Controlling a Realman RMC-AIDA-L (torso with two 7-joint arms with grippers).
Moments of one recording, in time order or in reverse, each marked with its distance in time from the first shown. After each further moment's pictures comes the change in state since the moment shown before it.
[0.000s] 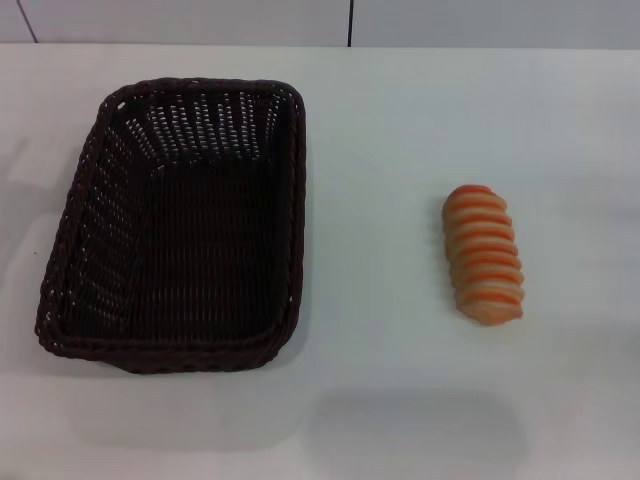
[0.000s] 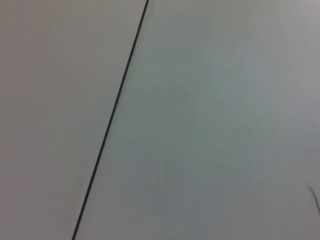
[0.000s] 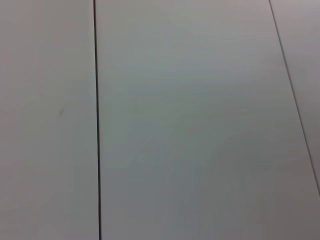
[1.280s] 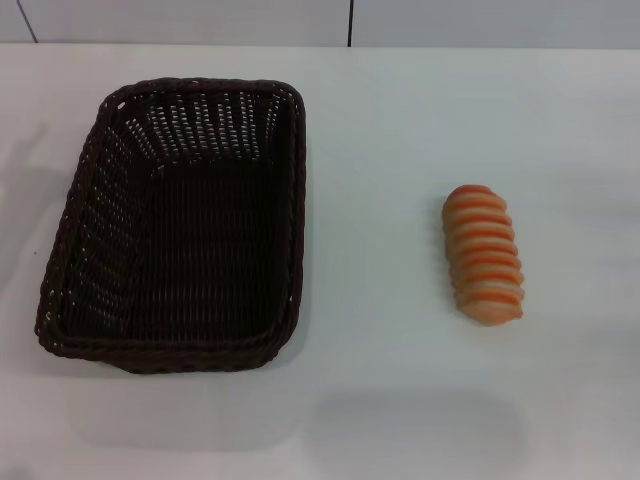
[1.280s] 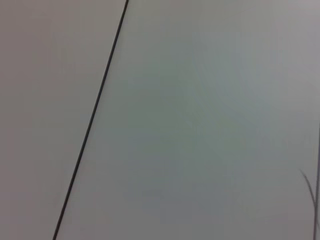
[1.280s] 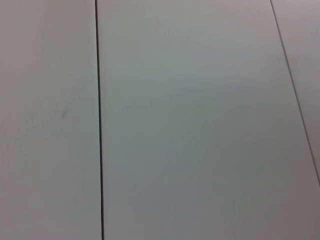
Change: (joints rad) left arm -0.030 0.000 0.055 -0.046 0.001 0.079 -0.028; right arm 0.003 0.000 -0.002 0.002 0.001 0.000 0.000
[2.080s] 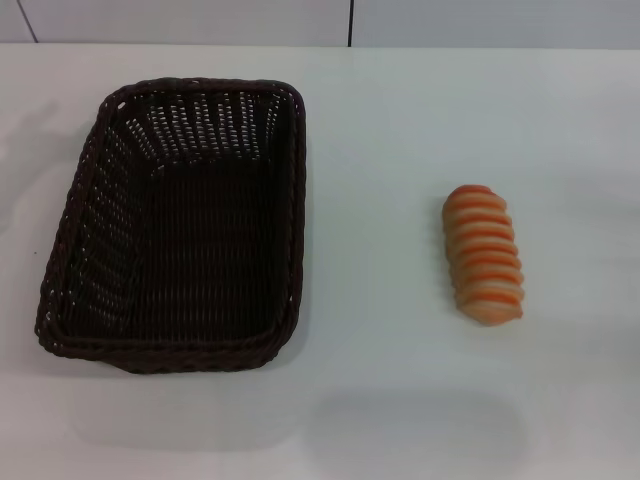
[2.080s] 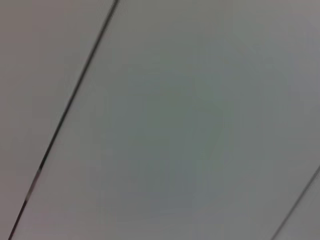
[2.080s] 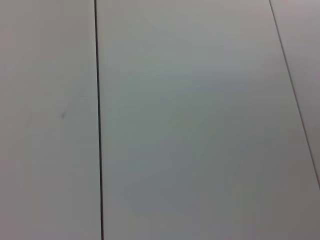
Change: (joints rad) left arm 0.111 0.050 0.167 -0.955 0.765 0.328 -1.409; right arm -0.001 0.001 0.000 0.004 0.001 0.000 0.000
